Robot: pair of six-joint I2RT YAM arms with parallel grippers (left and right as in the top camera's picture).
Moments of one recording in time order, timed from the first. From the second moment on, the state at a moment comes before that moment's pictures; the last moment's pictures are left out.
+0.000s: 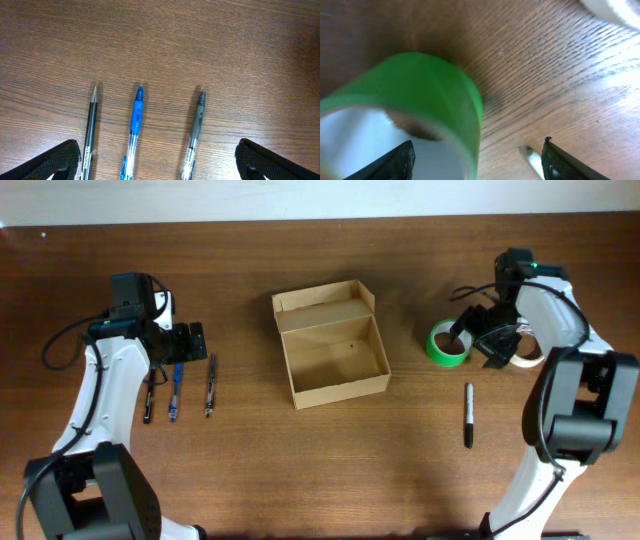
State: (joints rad) left arm 0.15 1.68 1.26 -0.77 -0.01 -0.01; right arm -0.13 2.11 1.61 -1.11 -0.14 0.60
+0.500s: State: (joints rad) left arm 0.15 1.68 1.26 -0.77 -0.01 0.00; right arm -0.13 2.15 1.61 -1.10 -0.07 0.58
